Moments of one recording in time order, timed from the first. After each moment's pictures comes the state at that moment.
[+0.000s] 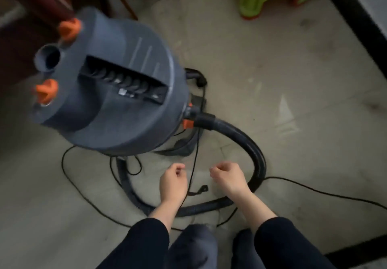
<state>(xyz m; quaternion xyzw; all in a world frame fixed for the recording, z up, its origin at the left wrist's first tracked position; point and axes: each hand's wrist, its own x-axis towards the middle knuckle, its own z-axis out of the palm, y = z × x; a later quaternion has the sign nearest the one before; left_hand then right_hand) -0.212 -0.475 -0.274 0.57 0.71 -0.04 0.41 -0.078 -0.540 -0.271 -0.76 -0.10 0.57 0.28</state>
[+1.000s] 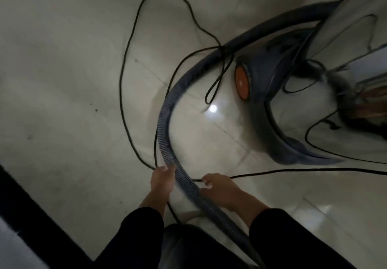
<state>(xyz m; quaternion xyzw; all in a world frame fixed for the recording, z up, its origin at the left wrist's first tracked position) -0.447 -0.583 -0.589 -0.06 0.85 0.20 0.49 -0.299 -0.506 -0.550 -0.43 -0.65 0.54 -0.31</state>
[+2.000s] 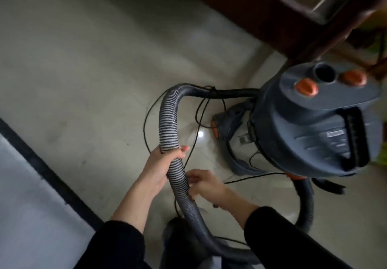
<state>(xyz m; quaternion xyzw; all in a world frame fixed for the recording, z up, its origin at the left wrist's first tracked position) -0.486 -0.524 -0.156 0.03 0.64 0.50 0.58 -0.342 -0.485 -0.175 -0.47 -0.53 0.69 -0.13</state>
